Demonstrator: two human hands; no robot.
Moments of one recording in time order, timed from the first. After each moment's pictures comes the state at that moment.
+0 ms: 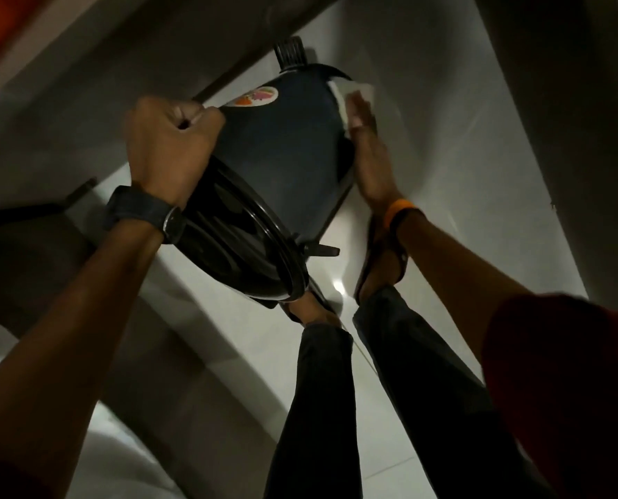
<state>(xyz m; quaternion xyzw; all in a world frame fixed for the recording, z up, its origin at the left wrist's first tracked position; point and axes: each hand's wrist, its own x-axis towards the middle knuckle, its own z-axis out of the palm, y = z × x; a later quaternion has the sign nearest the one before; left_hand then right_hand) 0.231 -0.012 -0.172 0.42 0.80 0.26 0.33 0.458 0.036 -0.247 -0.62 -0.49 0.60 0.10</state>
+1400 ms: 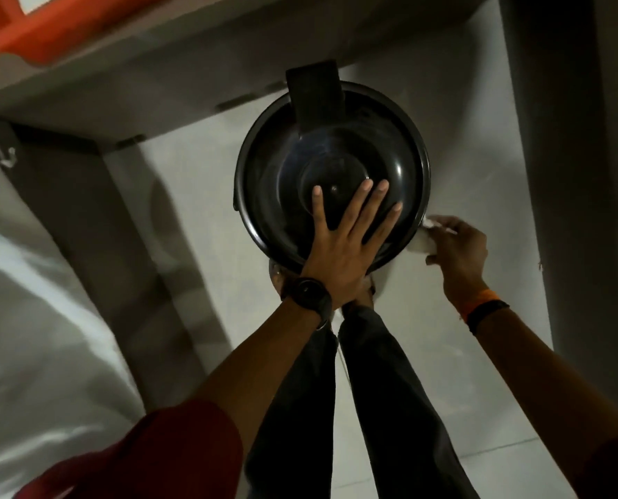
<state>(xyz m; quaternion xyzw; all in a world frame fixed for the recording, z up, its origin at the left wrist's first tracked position) 0.382 -0.121 -0.197 0.71 0.68 -0.06 0.14 0.543 -0.026 -0.199 -0.78 -0.39 0.49 0.08</state>
